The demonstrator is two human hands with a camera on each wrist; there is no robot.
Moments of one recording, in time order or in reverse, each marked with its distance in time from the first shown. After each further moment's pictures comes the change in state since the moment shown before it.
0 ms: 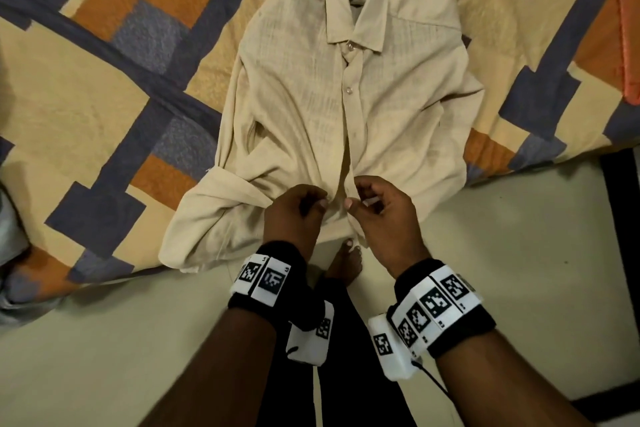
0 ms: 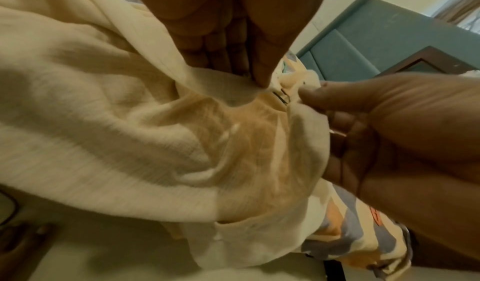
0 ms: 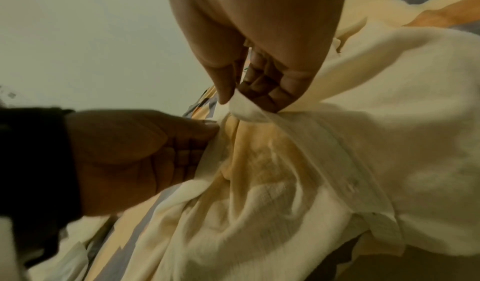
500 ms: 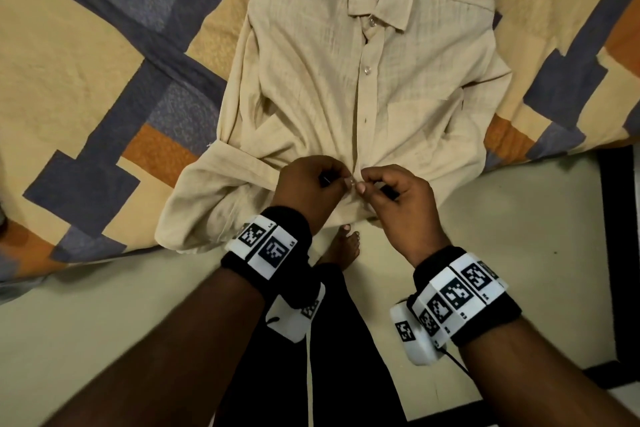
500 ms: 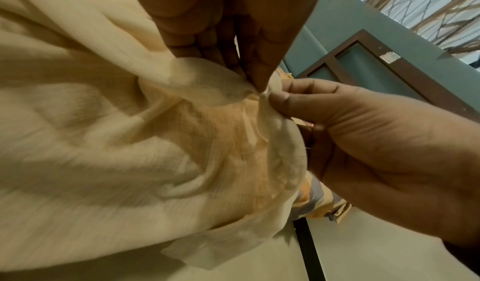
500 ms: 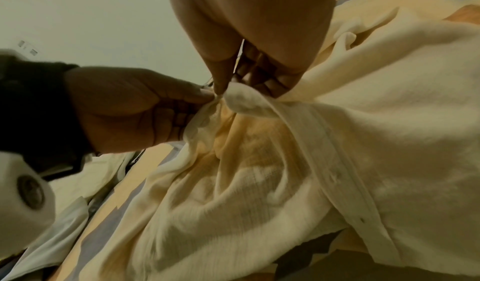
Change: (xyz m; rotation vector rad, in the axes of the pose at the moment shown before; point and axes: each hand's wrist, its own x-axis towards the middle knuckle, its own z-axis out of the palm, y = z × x) left_hand 0.017 0.010 -0.013 0.004 -0.190 0.101; right_hand 0.005 0.013 0.006 -0.042 -0.038 -0.070
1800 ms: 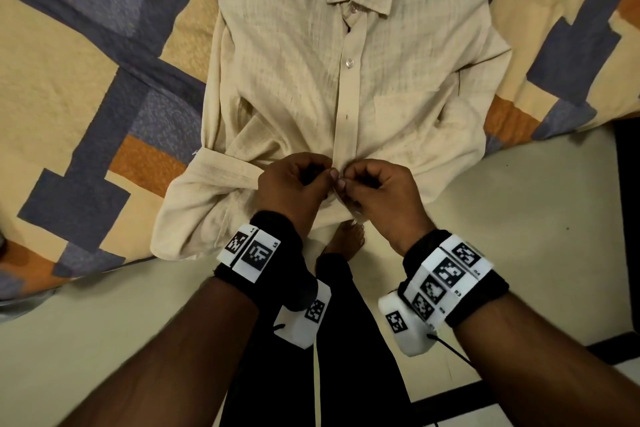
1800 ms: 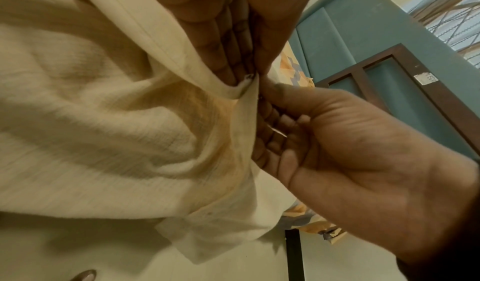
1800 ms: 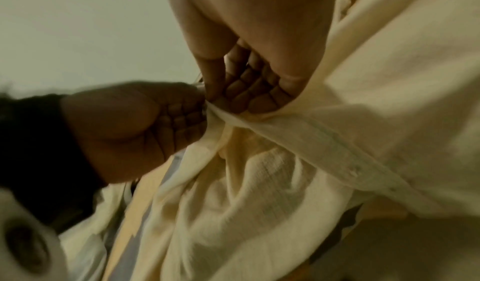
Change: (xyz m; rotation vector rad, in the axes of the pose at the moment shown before) left_hand 0.006 -0.001 0.003 -0.210 0.102 -0.071; right_hand 0.019 0.000 0.007 0.246 -0.090 0.213
